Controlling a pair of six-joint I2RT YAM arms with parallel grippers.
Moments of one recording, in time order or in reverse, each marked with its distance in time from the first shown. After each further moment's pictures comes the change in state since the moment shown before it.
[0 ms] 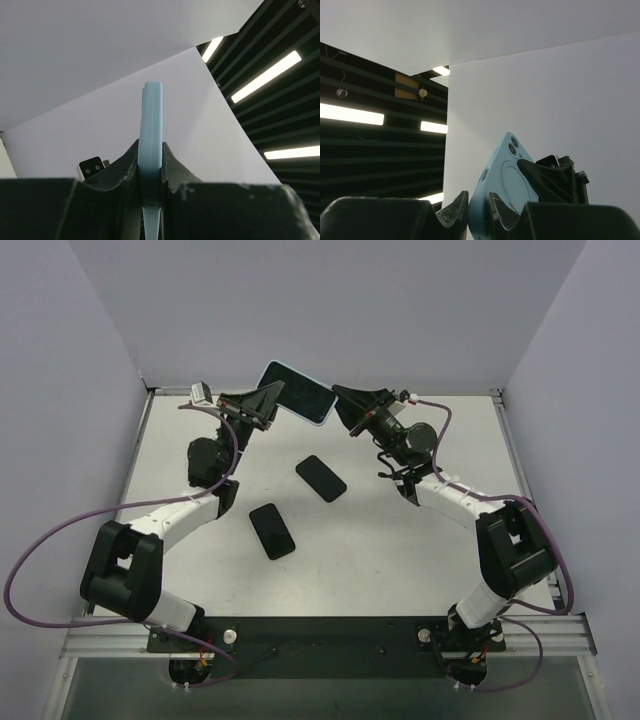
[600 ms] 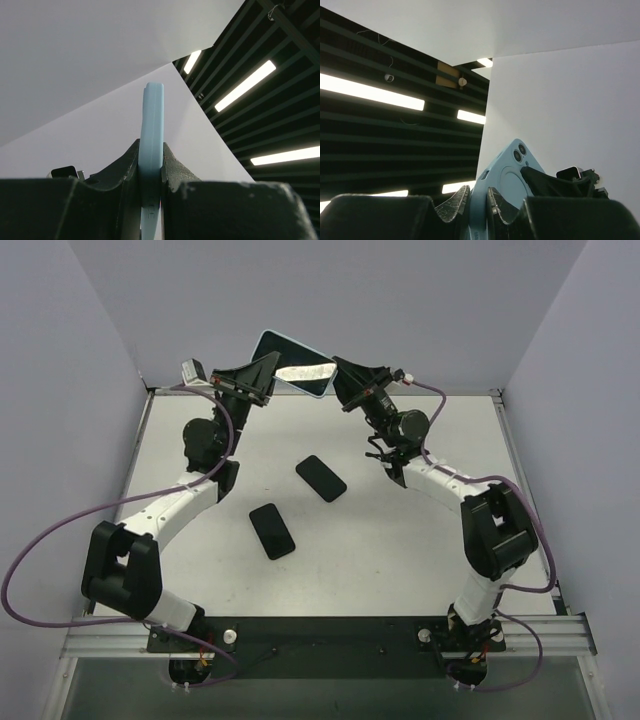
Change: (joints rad) left arm -0.007 0.003 0.198 -0.086 -0.058 -0.010; right arm 0.015 0.143 0.219 0.122 0.075 0.055
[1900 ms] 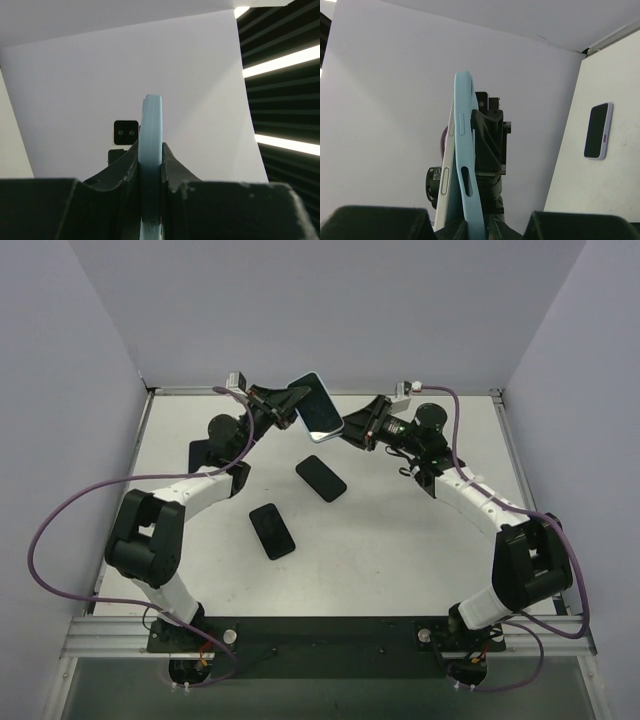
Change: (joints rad) left arm 0.012 0.211 -0.008 -0.034 0.298 -0.176; right arm -0.106 -0.229 -0.145 -0.657 -0.447 -0.694
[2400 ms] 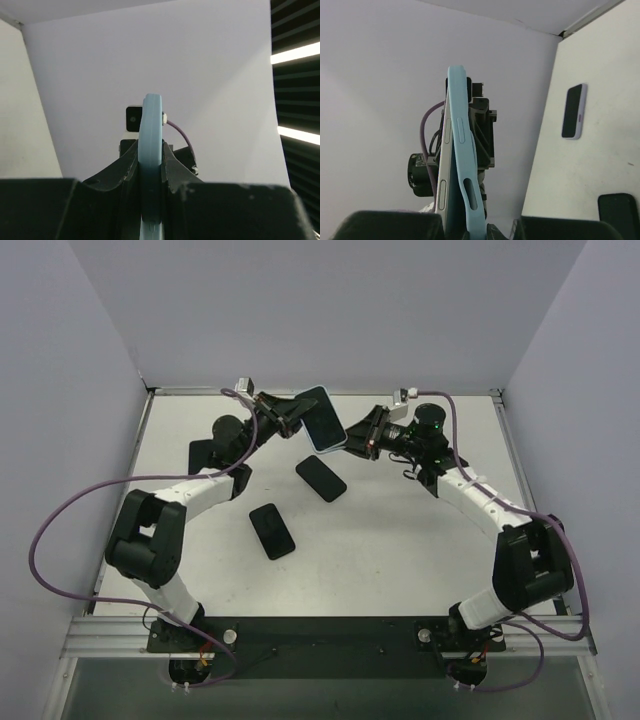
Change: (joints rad) left arm -0.002 0.002 -0.007 -0.056 0.076 0.049; right arm -0.026 0.008 0.013 -0.105 -0.123 -0.061
